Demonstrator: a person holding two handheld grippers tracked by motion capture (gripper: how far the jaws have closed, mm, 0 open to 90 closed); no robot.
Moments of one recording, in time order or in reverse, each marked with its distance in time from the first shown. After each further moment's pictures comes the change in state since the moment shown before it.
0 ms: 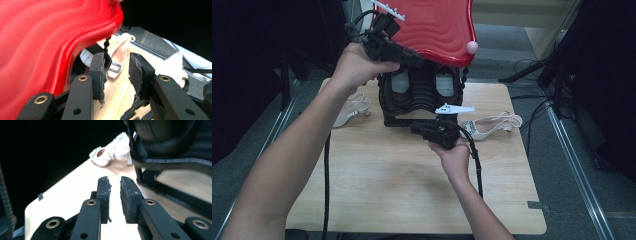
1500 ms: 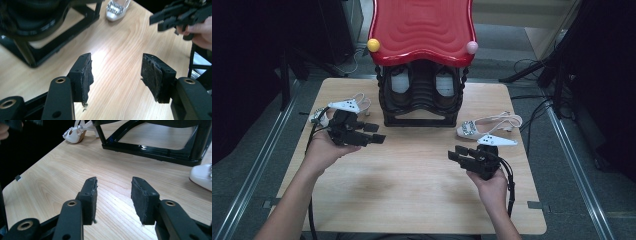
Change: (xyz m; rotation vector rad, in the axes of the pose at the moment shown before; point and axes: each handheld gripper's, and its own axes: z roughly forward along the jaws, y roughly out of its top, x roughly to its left) left arm -0.006 -0.223 0.009 0.009 -0.015 -0.156; right arm -0.031 -0.080 -0.091 0.004 -0.169 0.055
